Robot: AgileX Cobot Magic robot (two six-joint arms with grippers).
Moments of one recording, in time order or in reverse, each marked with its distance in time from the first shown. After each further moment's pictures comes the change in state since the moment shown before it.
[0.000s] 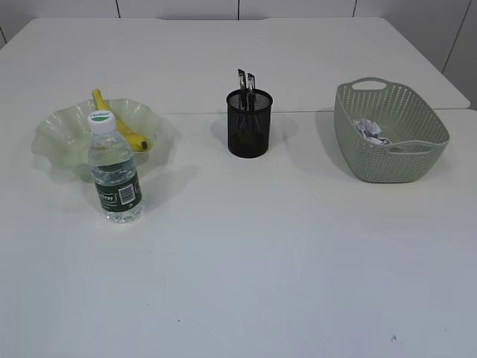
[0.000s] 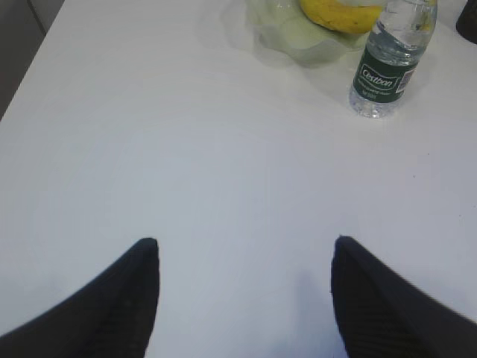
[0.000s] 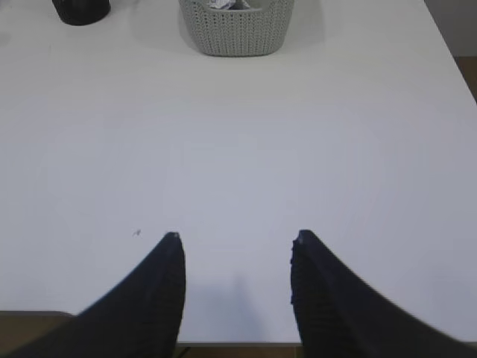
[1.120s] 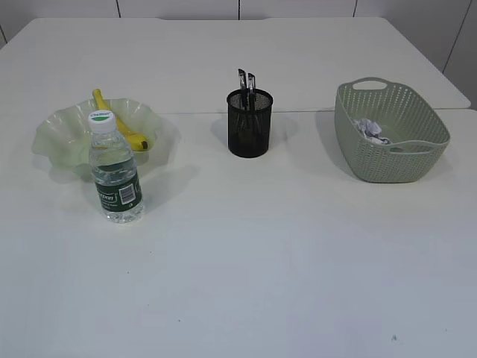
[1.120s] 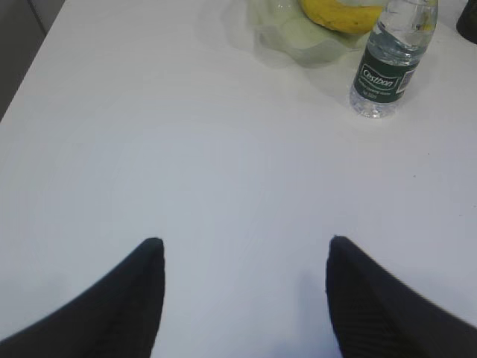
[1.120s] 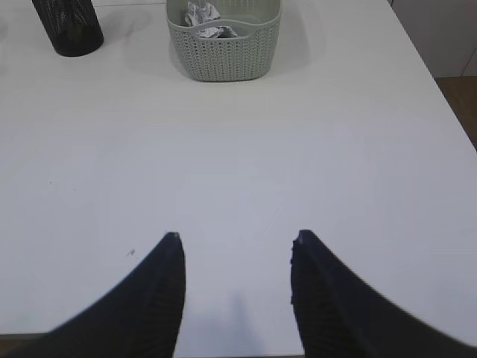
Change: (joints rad) left arm 0.000 0.000 0.000 0.000 0.000 0.000; right arm -0.039 -0.064 0.000 0.000 0.000 0.000
